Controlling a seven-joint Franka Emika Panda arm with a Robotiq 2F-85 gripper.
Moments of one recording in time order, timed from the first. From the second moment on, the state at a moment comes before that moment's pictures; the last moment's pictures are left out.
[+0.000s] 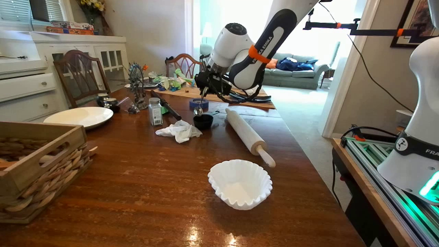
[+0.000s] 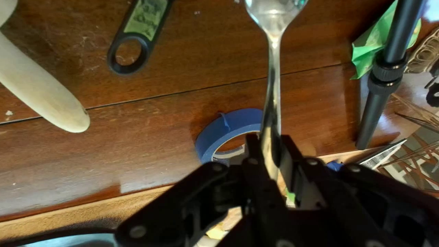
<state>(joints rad) 0.27 0.68 -0.64 -1.94 -0.25 3.11 1.49</state>
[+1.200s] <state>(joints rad) 0.55 0.73 -0.85 -2.10 0.01 3.29 1.35</state>
